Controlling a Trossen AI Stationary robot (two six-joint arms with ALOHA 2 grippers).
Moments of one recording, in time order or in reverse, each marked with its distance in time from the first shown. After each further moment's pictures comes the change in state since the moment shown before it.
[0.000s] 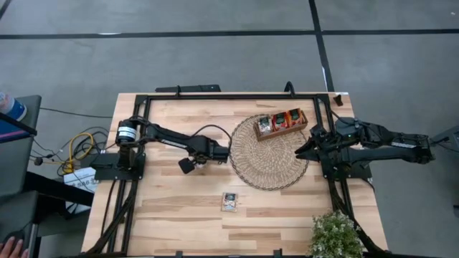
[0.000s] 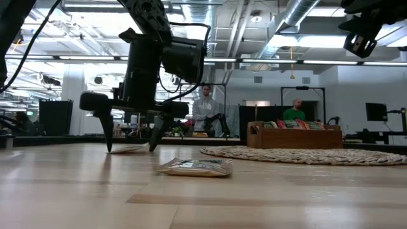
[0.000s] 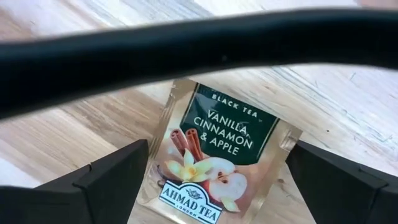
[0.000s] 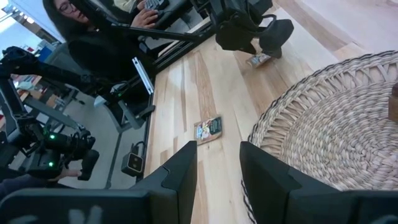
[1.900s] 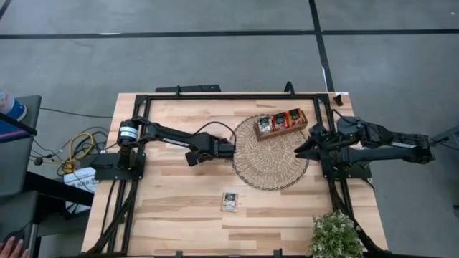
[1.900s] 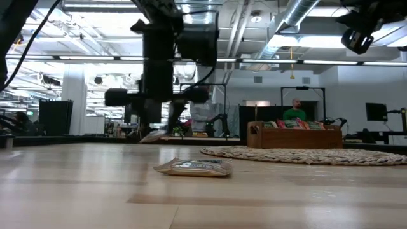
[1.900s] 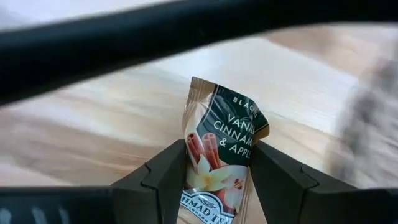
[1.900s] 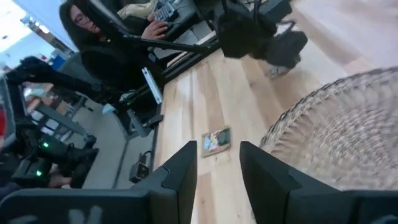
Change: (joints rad) left arm -0.003 0.003 0.114 0.012 -0.169 0.221; right arm 0.000 0.001 0.000 0.058 -0.005 0.005
